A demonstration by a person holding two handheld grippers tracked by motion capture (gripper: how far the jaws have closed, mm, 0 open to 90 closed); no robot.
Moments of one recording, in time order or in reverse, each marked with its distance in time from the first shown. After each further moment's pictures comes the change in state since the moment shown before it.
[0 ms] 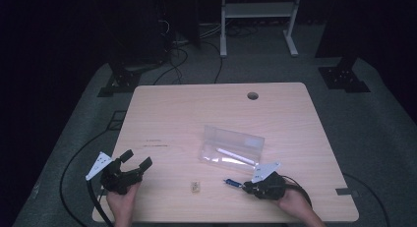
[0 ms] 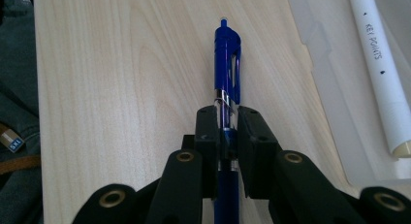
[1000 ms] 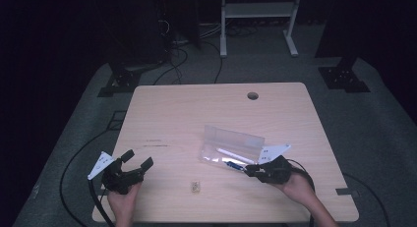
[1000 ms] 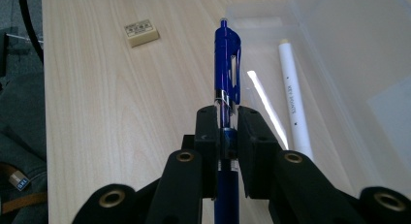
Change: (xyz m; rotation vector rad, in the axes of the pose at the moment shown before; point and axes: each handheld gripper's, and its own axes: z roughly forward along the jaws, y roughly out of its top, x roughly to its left) left arm -0.001 -0.001 0.003 0.010 0.004 0.006; right arm -0.026 0.031 -0.037 -0.093 -0.018 0.038
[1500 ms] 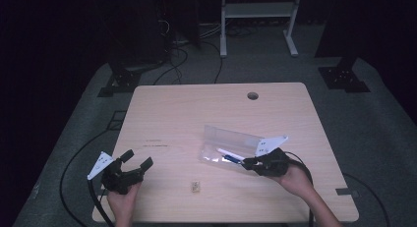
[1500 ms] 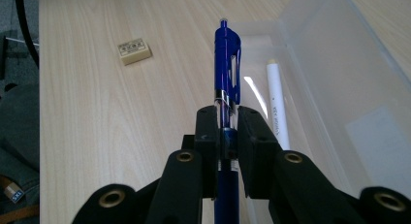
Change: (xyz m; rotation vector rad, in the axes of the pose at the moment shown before) left arm 0.000 0.000 -0.001 -0.005 0.000 -0.002; right arm -0.010 0.019 -0.002 -0.005 0.000 -0.009
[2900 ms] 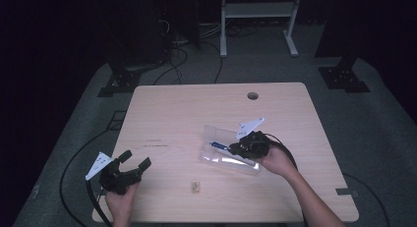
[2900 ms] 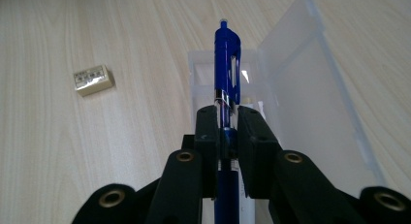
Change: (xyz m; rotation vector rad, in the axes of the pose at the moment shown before) left arm 0.005 0.000 -0.003 0.005 0.009 0.011; right arm -0.029 0.048 0.038 0.064 -0.005 -0.052
